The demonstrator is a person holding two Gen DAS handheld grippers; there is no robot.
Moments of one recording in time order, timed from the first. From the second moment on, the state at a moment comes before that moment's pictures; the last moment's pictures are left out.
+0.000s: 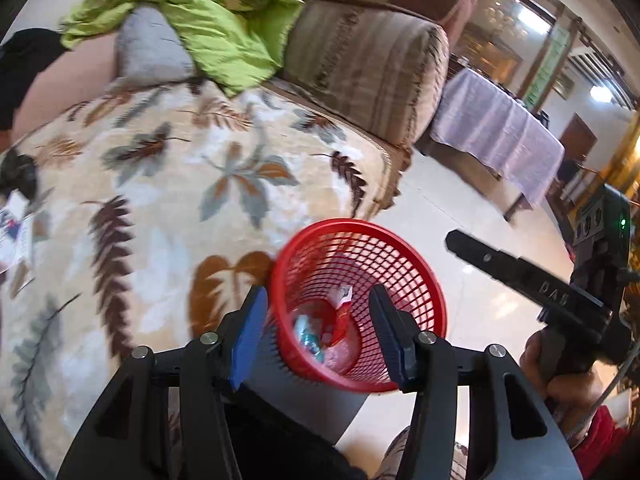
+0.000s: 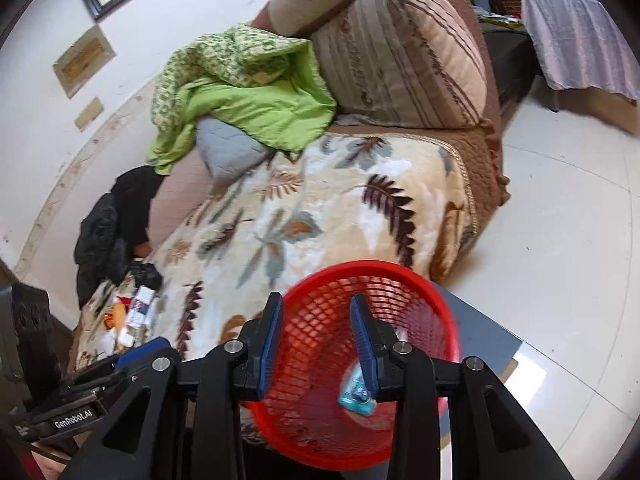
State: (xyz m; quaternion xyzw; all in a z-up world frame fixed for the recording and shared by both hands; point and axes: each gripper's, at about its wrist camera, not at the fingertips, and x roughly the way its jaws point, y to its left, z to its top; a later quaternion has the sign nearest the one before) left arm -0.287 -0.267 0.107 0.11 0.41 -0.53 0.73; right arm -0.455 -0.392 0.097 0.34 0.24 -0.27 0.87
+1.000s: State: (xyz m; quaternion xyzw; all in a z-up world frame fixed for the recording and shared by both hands) left arm -0.177 0.006 0.130 -0.01 0.39 -0.32 0.86; right arm -0.313 -0.266 0.138 0.26 0.31 -0.09 0.91
